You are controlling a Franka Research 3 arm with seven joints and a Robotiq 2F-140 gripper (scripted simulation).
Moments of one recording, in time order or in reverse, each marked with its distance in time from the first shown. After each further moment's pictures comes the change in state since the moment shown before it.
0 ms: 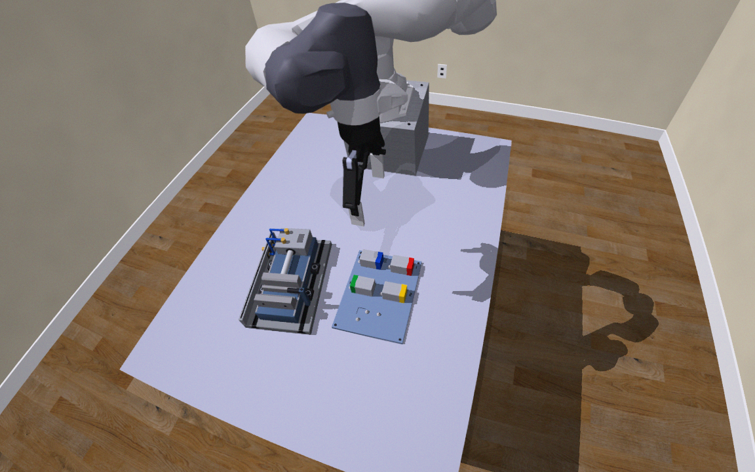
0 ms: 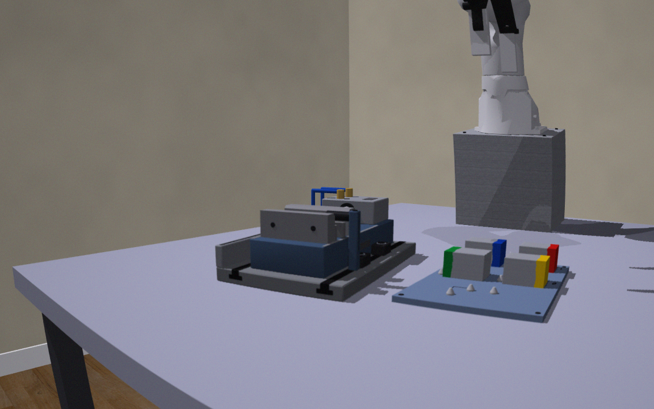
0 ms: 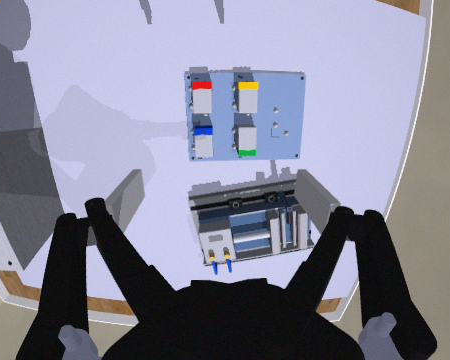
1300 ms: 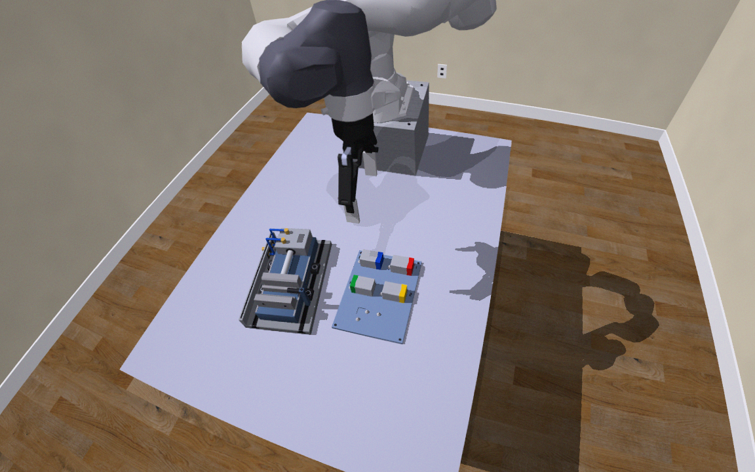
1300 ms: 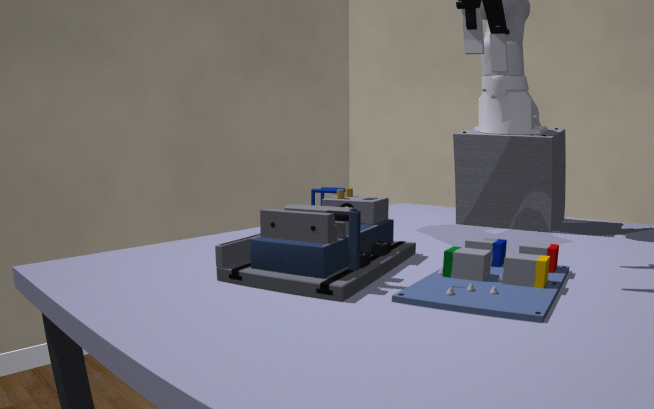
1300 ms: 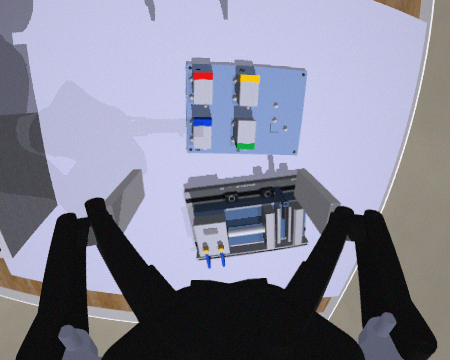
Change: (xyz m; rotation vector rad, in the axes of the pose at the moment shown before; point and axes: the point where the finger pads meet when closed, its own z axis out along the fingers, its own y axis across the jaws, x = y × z) arm -0.015 -0.002 -0.002 -0.014 -0.007 -0.048
